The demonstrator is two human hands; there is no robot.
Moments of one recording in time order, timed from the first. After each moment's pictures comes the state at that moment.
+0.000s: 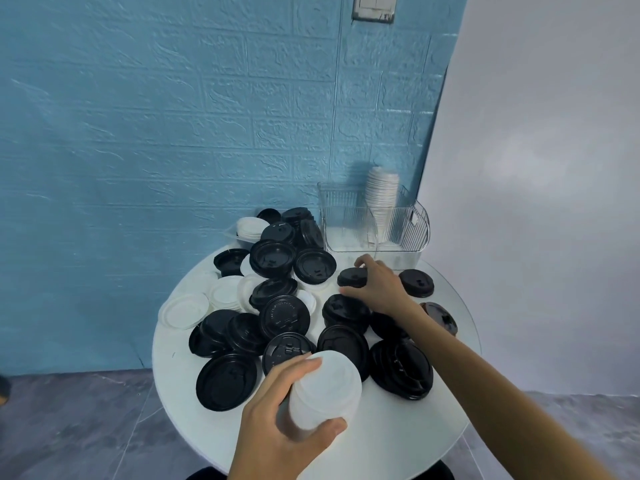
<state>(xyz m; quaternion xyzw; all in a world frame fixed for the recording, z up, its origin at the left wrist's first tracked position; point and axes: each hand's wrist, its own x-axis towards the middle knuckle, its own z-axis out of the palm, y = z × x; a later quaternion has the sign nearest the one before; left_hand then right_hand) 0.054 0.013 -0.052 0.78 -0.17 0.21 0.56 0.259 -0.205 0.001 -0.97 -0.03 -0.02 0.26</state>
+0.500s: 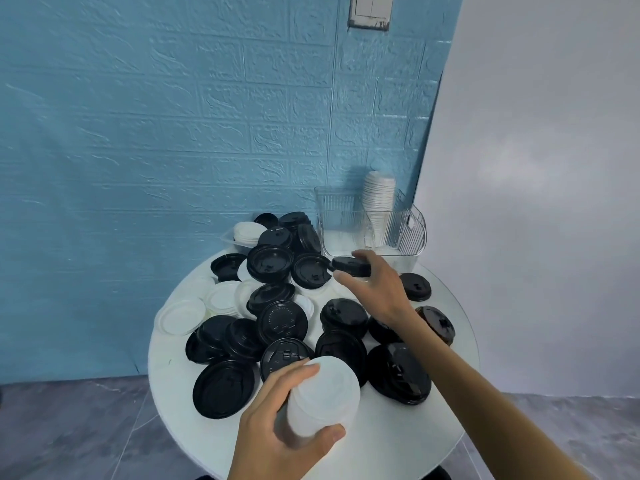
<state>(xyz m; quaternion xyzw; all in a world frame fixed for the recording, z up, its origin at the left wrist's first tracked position) 0.056 0.013 -0.052 0.78 -0.18 0.20 0.56 0.225 -0.192 0.024 -0.91 -0.03 -0.13 0.40</state>
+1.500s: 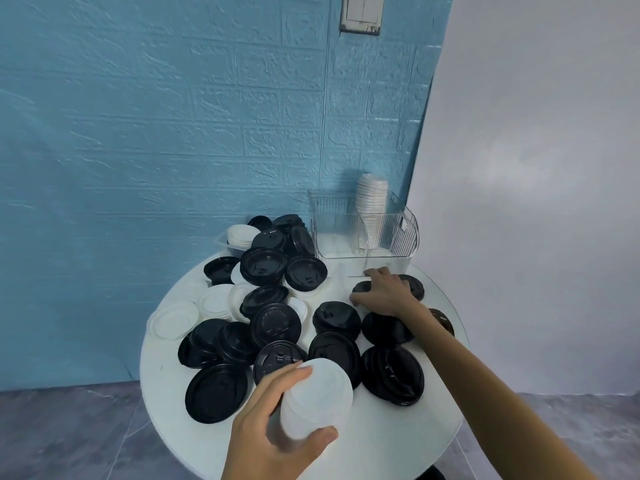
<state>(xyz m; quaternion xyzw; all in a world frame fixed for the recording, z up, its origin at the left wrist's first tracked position) 0.054 0.012 -0.049 0.78 -0.17 0.19 0.57 0.266 -0.228 0.006 -0.98 0.04 0.06 0.16</state>
